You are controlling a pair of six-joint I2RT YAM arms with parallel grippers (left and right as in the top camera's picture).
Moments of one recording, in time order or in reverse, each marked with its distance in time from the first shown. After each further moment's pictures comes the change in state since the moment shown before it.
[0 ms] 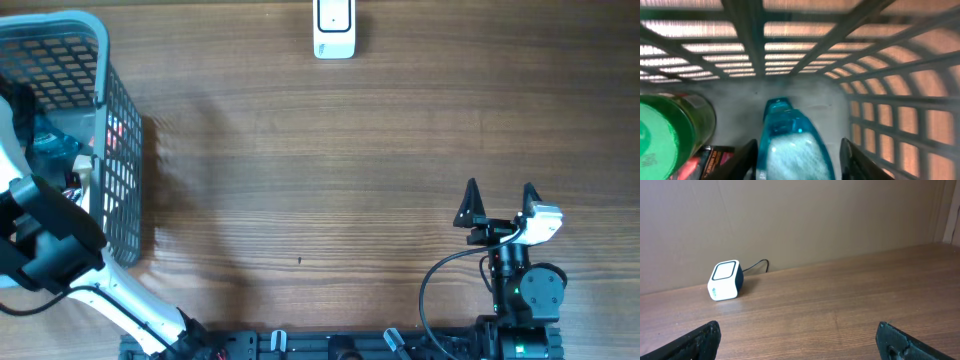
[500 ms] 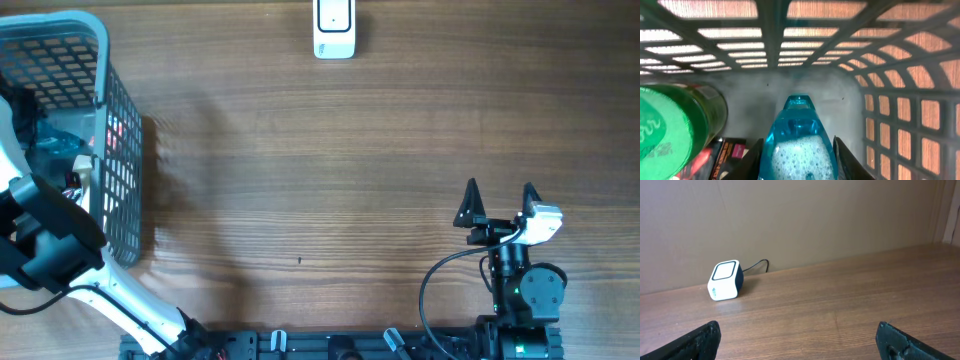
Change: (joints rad) left arm 0.000 0.005 0.009 -0.058 0.009 0.000; right arm 0.000 0.000 0.000 0.000 0.000 0.000
